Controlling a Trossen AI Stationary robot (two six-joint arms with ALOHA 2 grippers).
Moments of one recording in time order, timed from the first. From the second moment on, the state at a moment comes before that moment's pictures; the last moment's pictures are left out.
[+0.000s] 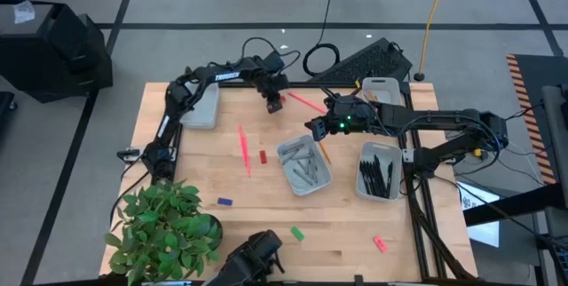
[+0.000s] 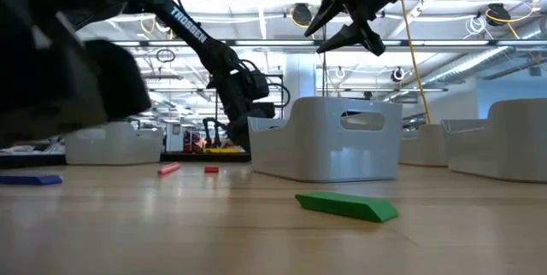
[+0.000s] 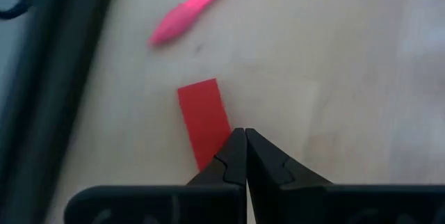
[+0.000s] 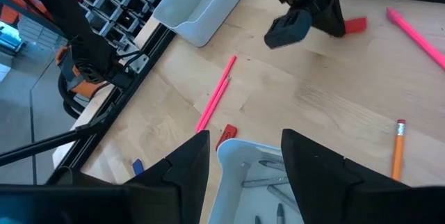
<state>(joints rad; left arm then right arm) 0.73 2.28 1.74 -0.72 0.30 0.41 -0.18 1.31 1.00 -0.28 0.10 0.82</state>
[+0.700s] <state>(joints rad) 0.78 2.22 1.74 -0.64 0.26 0.61 -0.15 1.31 1.00 -0.28 0.10 0.82</state>
